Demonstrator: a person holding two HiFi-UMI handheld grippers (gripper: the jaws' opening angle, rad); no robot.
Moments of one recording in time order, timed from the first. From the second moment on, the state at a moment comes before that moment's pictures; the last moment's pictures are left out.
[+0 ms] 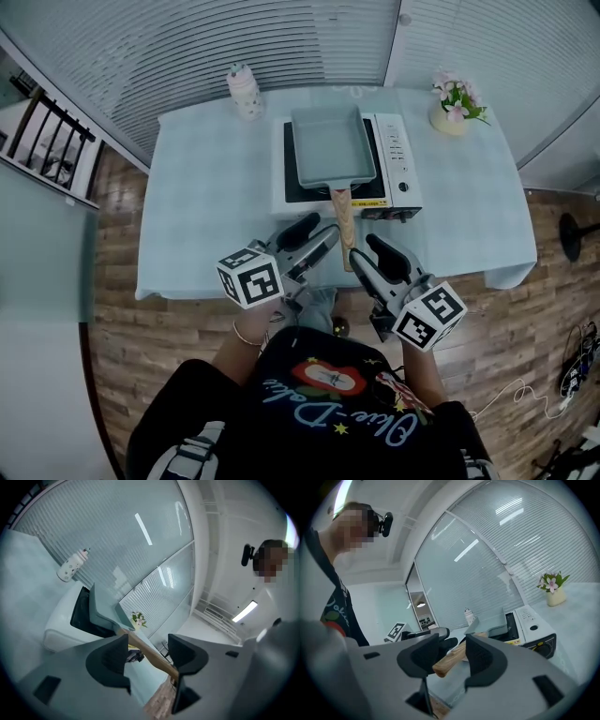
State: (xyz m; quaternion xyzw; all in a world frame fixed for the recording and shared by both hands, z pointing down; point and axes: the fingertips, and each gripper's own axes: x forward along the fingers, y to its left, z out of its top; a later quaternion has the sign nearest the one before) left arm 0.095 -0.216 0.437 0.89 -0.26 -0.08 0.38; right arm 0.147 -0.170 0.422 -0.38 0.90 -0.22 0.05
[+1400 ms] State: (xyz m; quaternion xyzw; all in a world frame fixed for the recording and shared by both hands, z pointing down) left arm 0.151 -0.250 0.469 0.79 -0.13 -0.13 0.58; right arm 0.120 -0.191 0.459 -0.22 0.86 -0.44 0.13
